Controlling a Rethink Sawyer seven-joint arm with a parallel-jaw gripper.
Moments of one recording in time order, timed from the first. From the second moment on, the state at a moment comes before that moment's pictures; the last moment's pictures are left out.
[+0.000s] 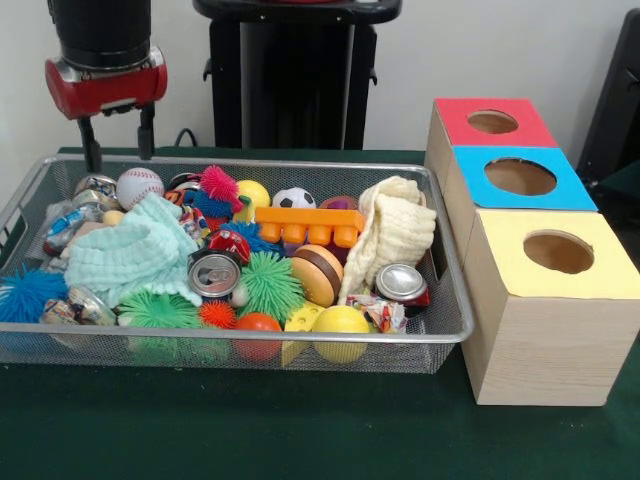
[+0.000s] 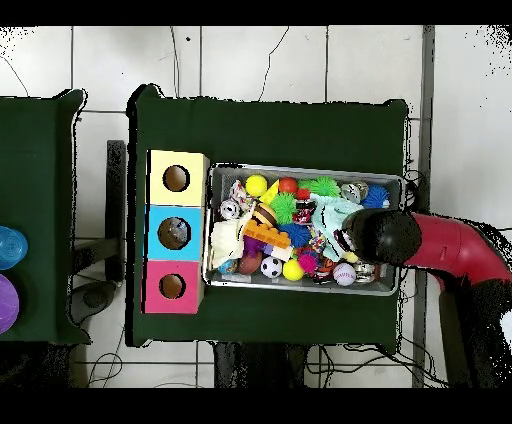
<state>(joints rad) -0.76 -0.73 0.33 1.62 -0.48 0.78 0.94</state>
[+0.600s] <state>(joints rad) -0.77 -0.64 0.40 1.57 -0.59 0.78 0.91</state>
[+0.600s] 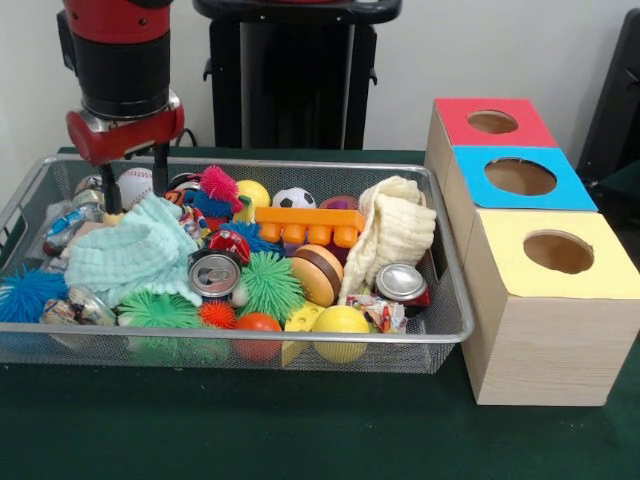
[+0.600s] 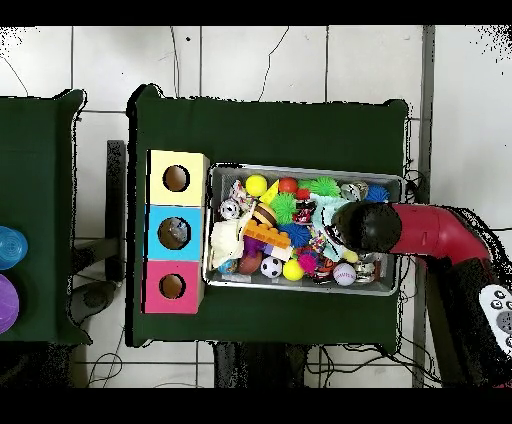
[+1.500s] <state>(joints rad) -0.91 -0.57 0.45 1.52 -0.71 0.79 0.80</state>
